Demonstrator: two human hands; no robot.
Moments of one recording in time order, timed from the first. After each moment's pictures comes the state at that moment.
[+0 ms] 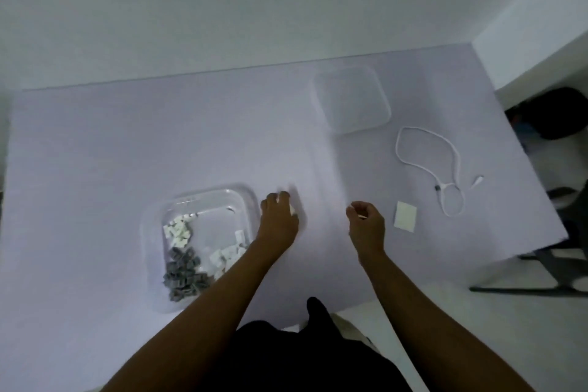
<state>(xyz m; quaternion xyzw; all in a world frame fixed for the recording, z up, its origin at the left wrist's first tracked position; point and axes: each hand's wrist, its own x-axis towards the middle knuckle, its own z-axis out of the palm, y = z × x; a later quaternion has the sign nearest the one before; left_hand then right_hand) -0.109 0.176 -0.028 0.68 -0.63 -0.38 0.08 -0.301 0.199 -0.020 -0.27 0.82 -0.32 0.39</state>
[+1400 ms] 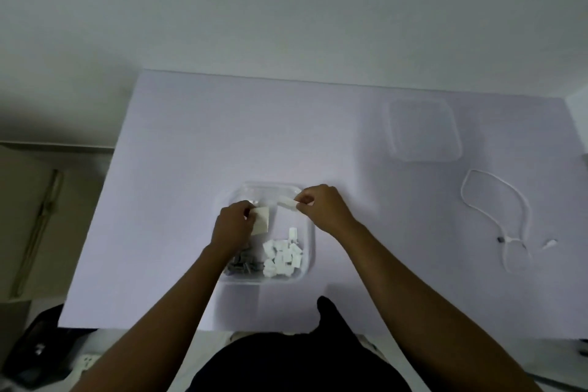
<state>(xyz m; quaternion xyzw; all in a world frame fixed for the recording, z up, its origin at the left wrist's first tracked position) 0.085 0.221 -0.008 0.78 -0.51 -0.32 0.15 -0.125 0.140 0.035 -0.70 0.57 -0.07 0.42</state>
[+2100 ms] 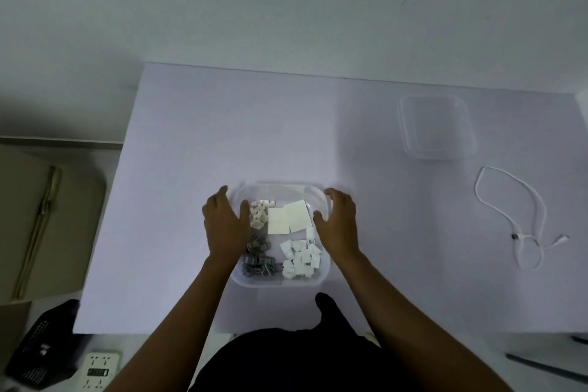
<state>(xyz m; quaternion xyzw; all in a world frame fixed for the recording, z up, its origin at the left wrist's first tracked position) 0.120 0.235 -0.009 0.85 -0.41 -0.23 0.24 -0.099 0.187 -0.009 -0.63 0.68 -0.19 0.34</state>
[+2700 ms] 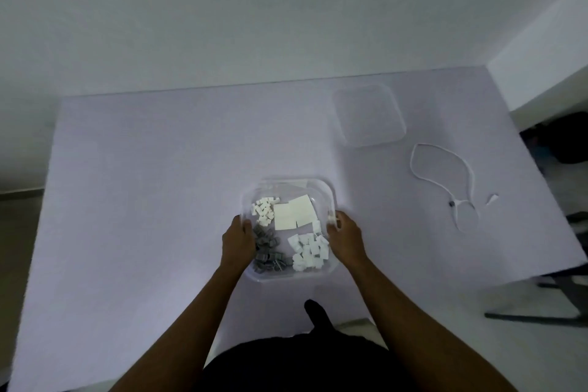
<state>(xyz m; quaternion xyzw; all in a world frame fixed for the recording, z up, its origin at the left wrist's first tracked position) -0.010 0.212 -0.021 0.78 -0.43 -0.41 0.20 -0.245 0.196 -0.030 -0.46 0.77 -0.16 0.41</state>
